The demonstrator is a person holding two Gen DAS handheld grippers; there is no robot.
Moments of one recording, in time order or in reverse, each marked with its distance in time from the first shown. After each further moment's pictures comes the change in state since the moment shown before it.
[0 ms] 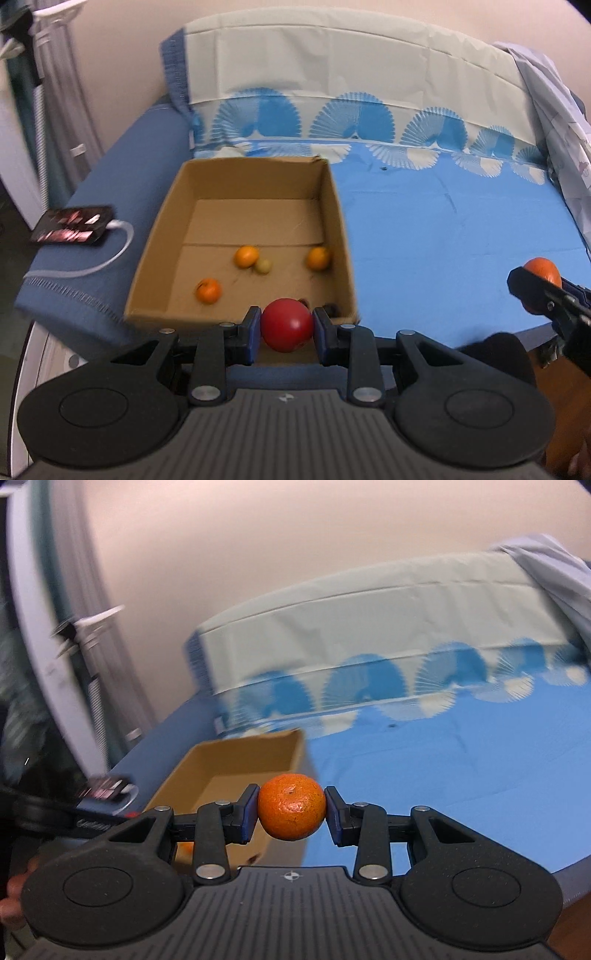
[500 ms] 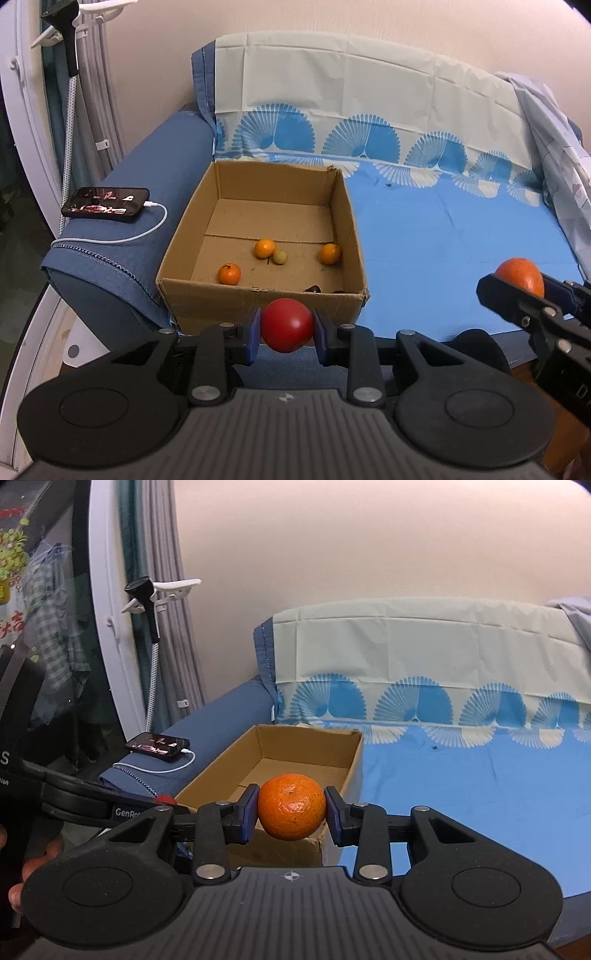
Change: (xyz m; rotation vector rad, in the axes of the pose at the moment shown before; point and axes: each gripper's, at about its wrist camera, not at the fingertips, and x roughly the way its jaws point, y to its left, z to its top) left arm -0.047 0.025 -0.047 -0.062 -0.079 -0.011; right arm -0.034 0.070 -0.015 -0.181 -0.015 0.065
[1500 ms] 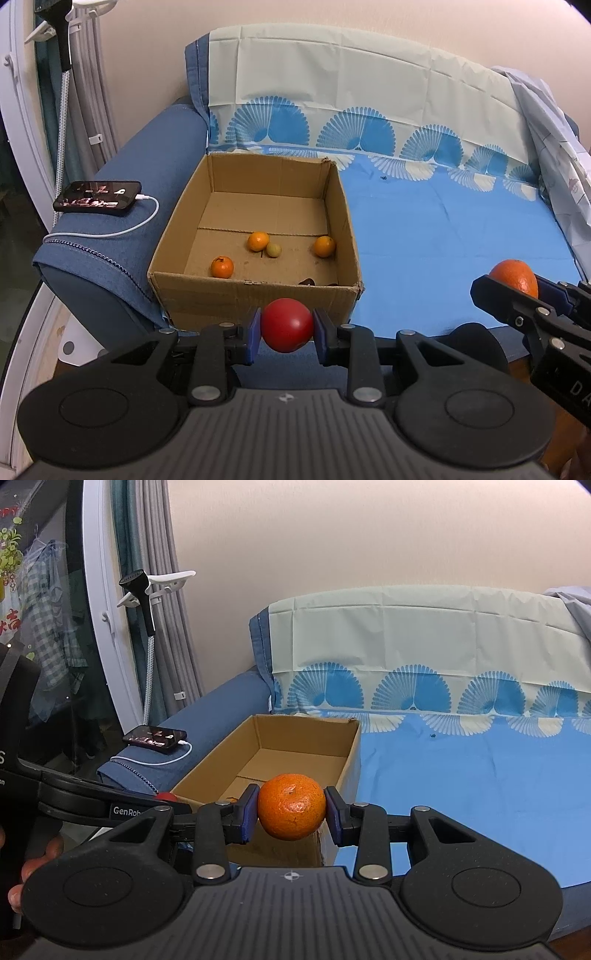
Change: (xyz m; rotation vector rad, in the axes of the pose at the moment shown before) left arm 0.010 -0.001 -0.002 0.007 0.024 -0.018; right arm 0.009 -0.003 -0.004 0.030 0.033 -0.010
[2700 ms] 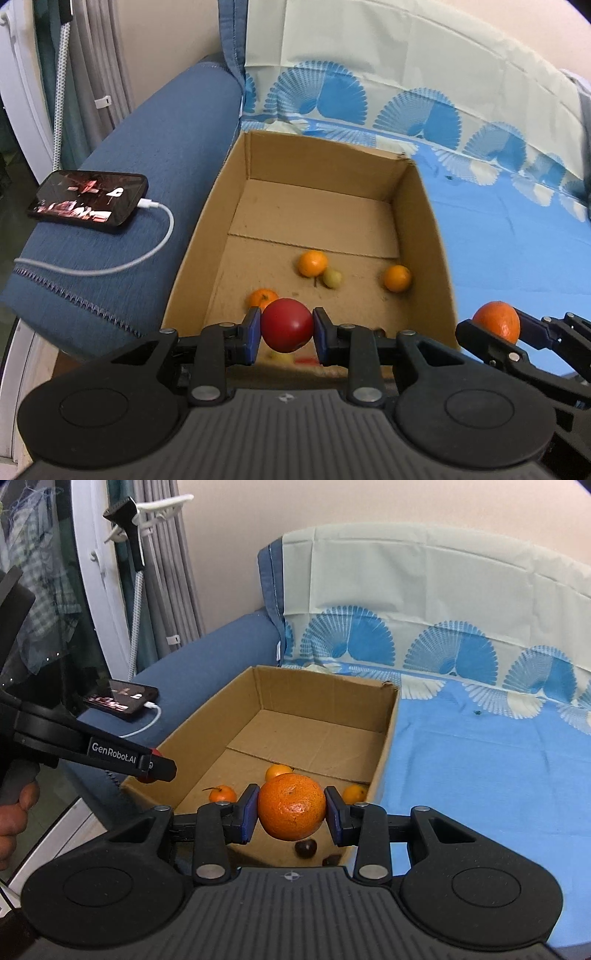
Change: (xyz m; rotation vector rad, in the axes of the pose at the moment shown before) left arm 0.148 0.069 0.087 -0.089 0.137 0.067; right arm 0.197 0.000 0.023 -0.058 0.203 0.041
